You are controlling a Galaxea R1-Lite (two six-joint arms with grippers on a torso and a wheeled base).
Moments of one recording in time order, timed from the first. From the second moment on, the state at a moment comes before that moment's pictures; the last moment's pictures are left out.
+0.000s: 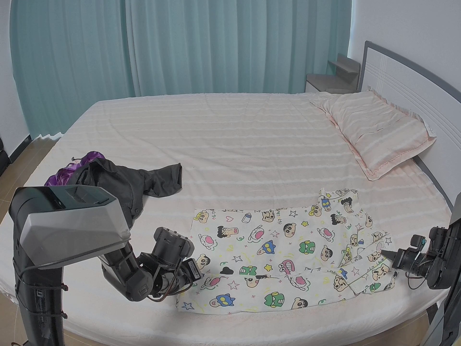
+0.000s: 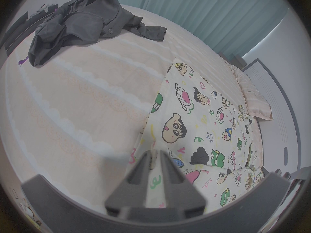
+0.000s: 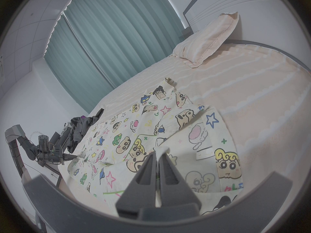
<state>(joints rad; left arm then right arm) -0.53 2.28 -0.71 -0.67 0.13 -0.88 -0.43 2.37 -0.18 -1.55 0.68 0.10</state>
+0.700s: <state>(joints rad) -0.46 2.20 -0.62 -0.67 0.02 -0.90 -0.43 2.38 -0.17 -1.55 0.66 0.10</state>
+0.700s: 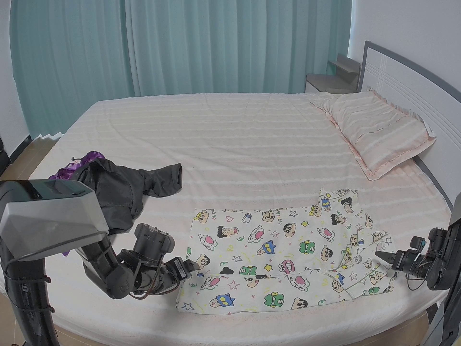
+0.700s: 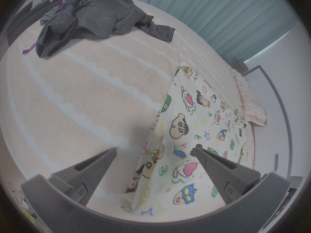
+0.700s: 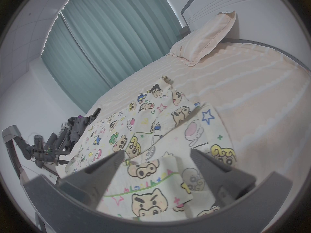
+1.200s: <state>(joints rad) -0.37 2.09 -0.58 -0.73 -0.06 -1.01 -0.44 2.28 -0.17 -1.55 0.60 0.38</state>
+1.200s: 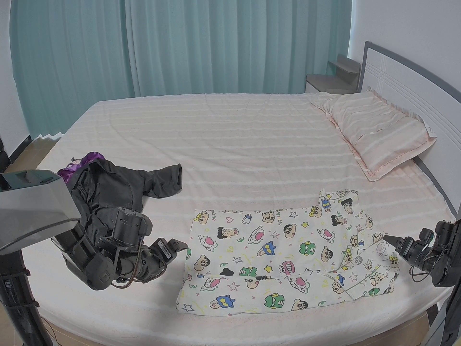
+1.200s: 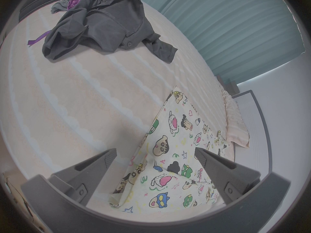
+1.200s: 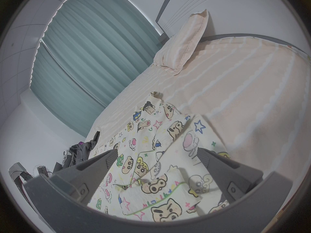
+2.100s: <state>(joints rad) -0.40 2.09 -0.56 -0.73 -0.05 -1.04 -0.41 2.24 -0.15 -1.55 0.60 0.42</state>
